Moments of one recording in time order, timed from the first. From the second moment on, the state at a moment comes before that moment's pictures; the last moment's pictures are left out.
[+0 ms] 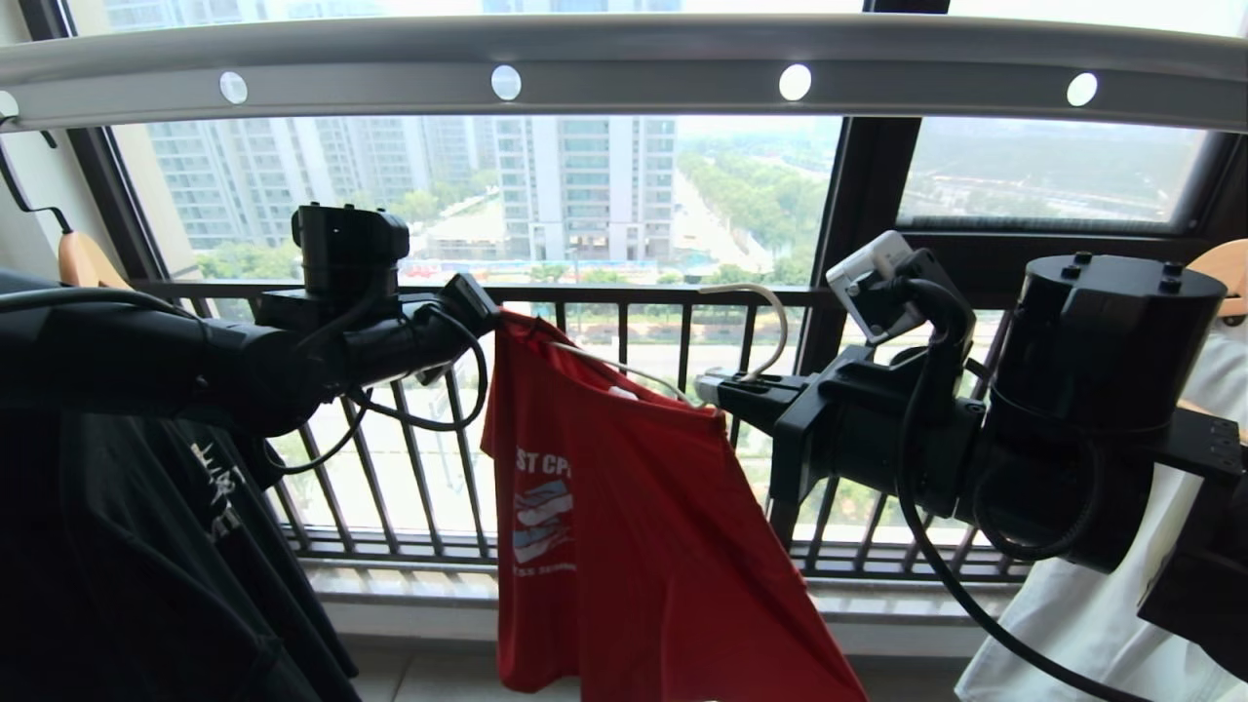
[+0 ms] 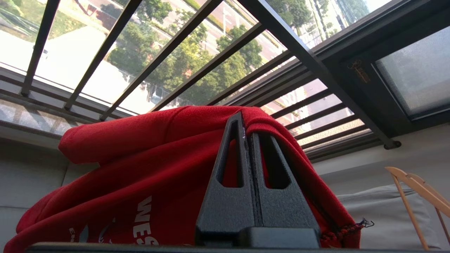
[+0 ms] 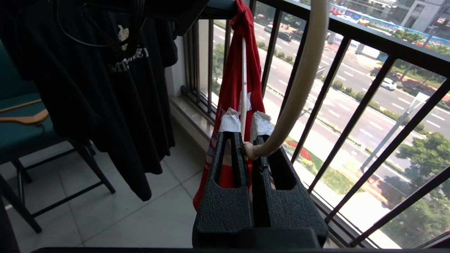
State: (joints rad) left arm -0.30 1.88 -1.28 -0.40 -0.06 -0.81; right arm 0.67 1.60 -0.84 -0.71 0.15 -0.05
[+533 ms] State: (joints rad) left arm -0.29 1.82 -1.25 -0.33 -0.24 -0.86; right arm 0.72 1.61 -0.82 -0.71 0.15 -0.06
